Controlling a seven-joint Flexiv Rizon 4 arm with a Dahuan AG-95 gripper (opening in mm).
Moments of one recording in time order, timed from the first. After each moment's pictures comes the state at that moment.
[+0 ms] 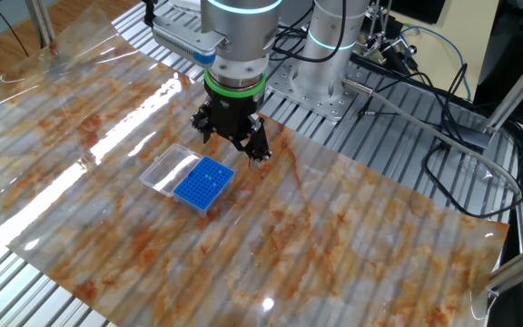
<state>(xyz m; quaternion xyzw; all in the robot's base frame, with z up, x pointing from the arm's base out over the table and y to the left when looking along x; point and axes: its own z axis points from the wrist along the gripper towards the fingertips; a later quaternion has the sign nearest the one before) 0.500 0.000 0.170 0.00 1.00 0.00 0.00</state>
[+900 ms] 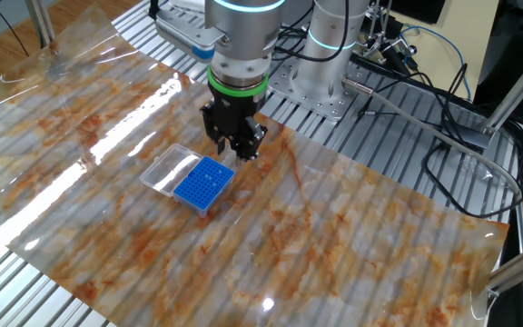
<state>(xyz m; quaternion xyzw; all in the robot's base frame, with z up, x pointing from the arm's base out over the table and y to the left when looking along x) 0.499 0.003 0.164 0.05 1.00 0.00 0.01</state>
